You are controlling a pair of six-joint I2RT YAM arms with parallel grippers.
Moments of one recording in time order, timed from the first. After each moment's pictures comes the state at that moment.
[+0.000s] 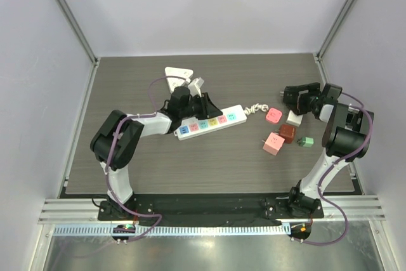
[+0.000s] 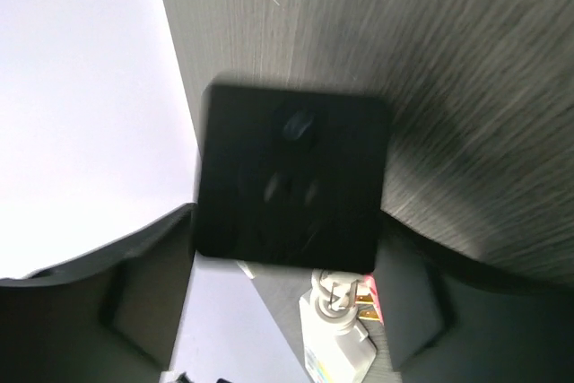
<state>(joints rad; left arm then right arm) -0.56 1.89 1.01 0.49 0.47 -0.72 -0.38 1.89 0.98 0.24 -0.54 1.20</state>
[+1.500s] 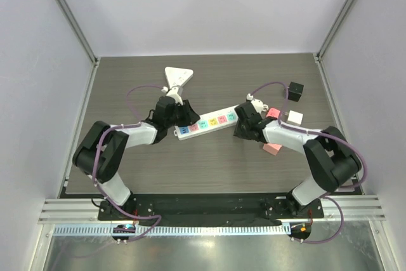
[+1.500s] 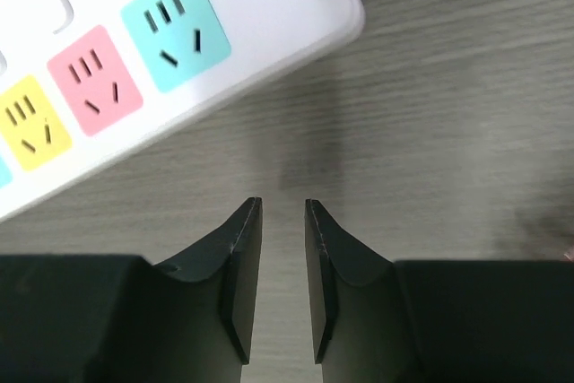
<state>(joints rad) -0.49 1.69 0.78 0.41 0.18 -0.58 0.58 1.53 0.80 -0.22 0.25 0.74</state>
